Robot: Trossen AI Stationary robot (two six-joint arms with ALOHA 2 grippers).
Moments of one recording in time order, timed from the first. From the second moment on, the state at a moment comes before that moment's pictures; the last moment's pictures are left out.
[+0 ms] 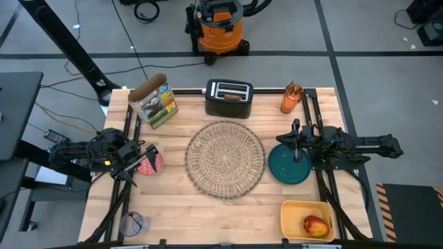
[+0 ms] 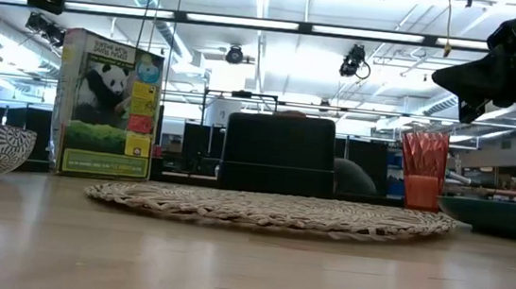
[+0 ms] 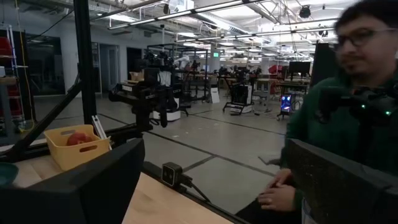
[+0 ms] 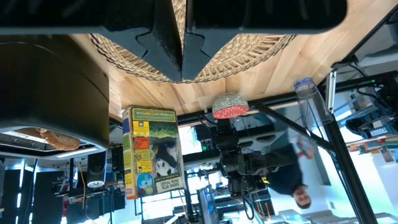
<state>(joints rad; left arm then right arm) 0.04 0.01 0.03 0.30 0.88 -0.25 -0.03 0.03 0.01 0.07 0.10 0.16</state>
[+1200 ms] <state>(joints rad) 0.04 0.01 0.03 0.30 0.88 -0.25 -0.03 0.03 0.01 0.27 0.13 0.02</state>
